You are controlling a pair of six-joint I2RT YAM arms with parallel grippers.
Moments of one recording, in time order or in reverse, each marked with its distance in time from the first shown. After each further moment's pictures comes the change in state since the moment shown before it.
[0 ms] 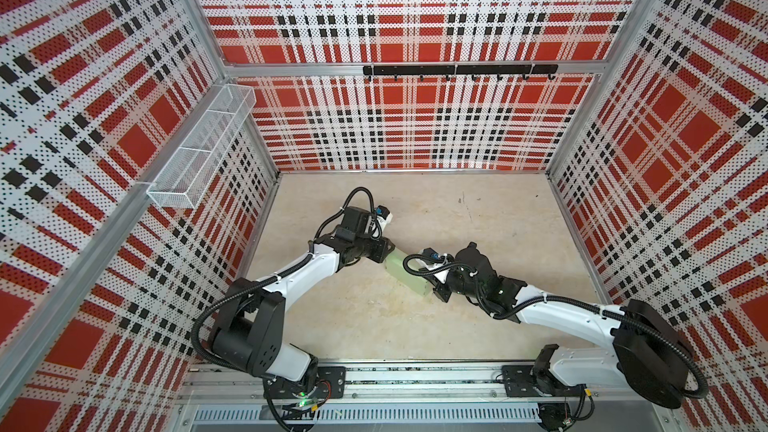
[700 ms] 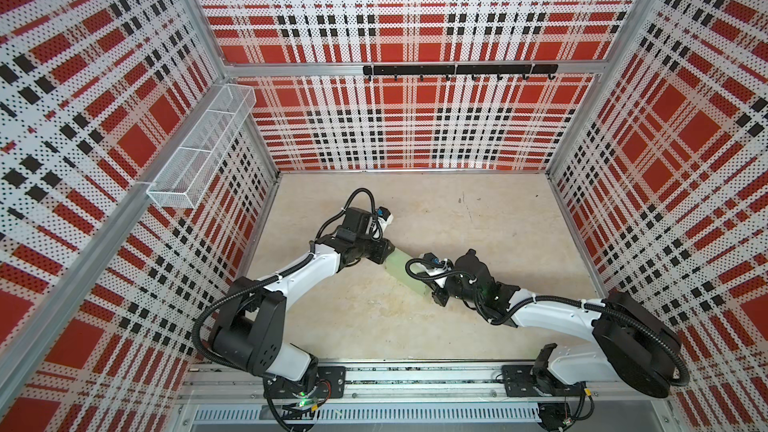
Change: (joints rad) left arm -0.006 0.004 -0.004 -0.005 -0.009 0.008; right arm -0.003 0.069 -0.090 0.197 -0.004 0.047
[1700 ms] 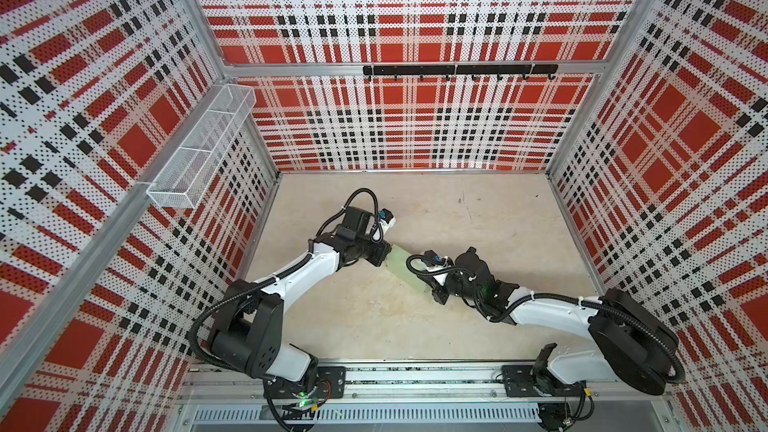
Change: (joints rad) left arm -0.002 -0.011 0.021 -0.072 0.001 0.112; right arm -0.019 -0.003 0.019 -0.044 -0.024 0.008
